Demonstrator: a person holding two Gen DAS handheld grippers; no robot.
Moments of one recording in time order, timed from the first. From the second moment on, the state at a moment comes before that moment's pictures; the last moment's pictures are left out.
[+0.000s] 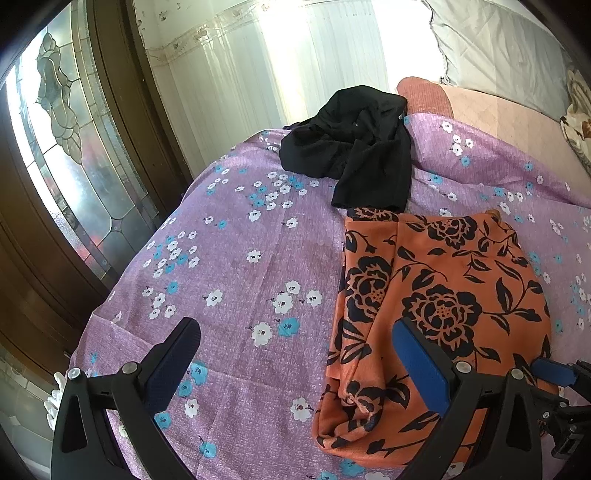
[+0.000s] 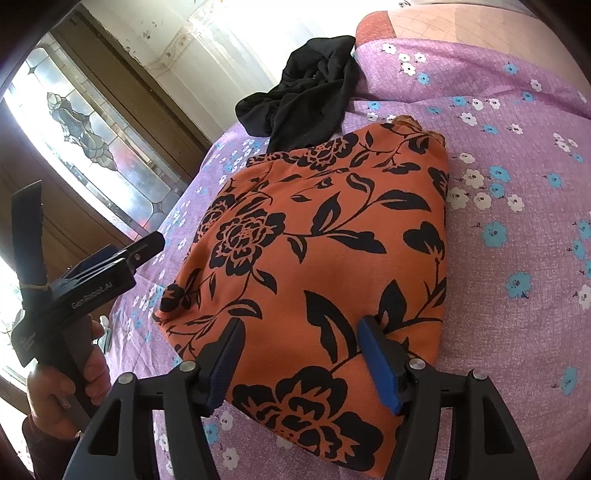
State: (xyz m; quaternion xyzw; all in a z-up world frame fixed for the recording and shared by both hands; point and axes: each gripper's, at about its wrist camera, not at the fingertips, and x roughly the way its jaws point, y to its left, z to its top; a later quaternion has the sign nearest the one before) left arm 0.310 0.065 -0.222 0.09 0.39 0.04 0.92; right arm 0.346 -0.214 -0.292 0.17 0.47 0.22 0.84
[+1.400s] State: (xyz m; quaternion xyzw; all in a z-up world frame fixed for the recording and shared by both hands) left arm 0.349 0.093 -0.291 -0.13 0.53 -0.11 0.83; right arm 0.404 -0.276 -0.338 0.38 0.48 0.21 0.76
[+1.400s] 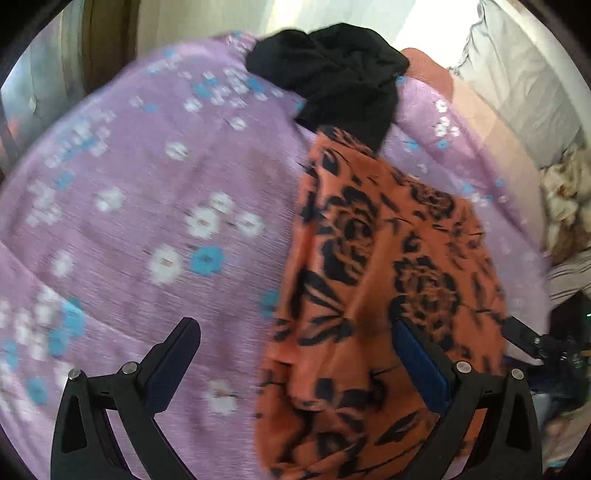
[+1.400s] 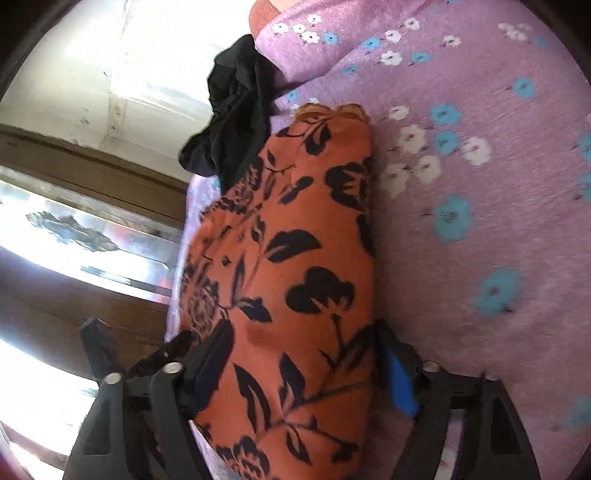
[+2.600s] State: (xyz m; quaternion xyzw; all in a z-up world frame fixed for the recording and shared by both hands) left arm 0.151 -0.032 -0.239 -0.03 0.52 -0.23 0.82; right arm 0.202 -0.355 -0.281 0.32 0.48 0.11 0.81
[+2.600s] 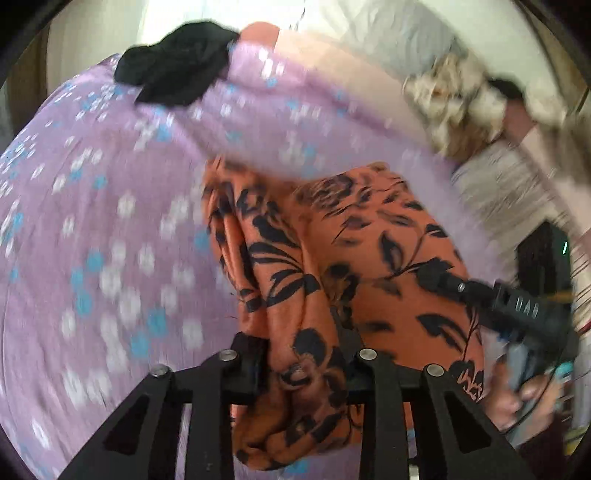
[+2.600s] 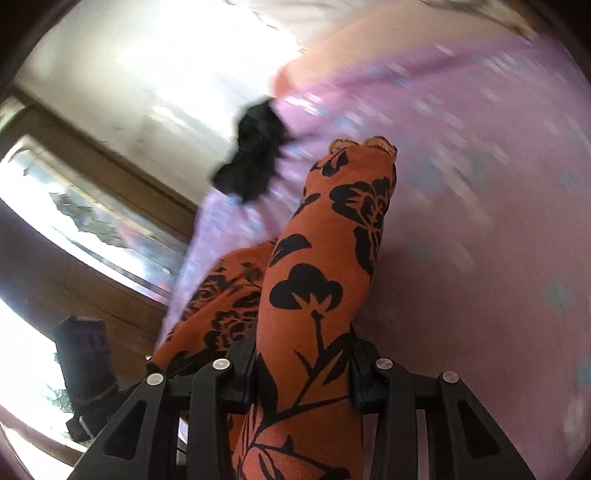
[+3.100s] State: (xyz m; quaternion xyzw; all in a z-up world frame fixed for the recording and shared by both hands) left arm 0.134 0.005 -0.238 0.00 0.53 -0.15 0.84; right arm 0.138 -0.341 -0.238 0.29 0.47 0.12 0.83
